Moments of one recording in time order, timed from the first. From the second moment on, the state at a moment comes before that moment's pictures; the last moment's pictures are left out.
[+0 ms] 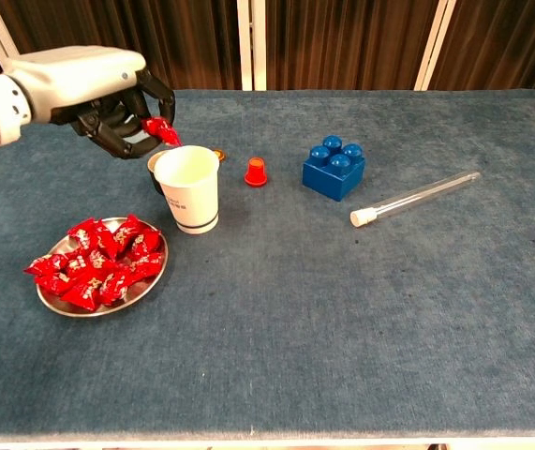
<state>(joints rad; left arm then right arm) -0.75 -1.48 -0.19 -1.52 1.29 0.93 0.30 0.08 -1.06 0.07 -1.60 -1.50 1.48 0.03</state>
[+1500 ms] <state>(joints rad) -0.57 -1.48 0.04 -1.43 1.52 1.10 0.34 0.08 -1.06 0.07 -1.62 -1.53 1.51 0.03</state>
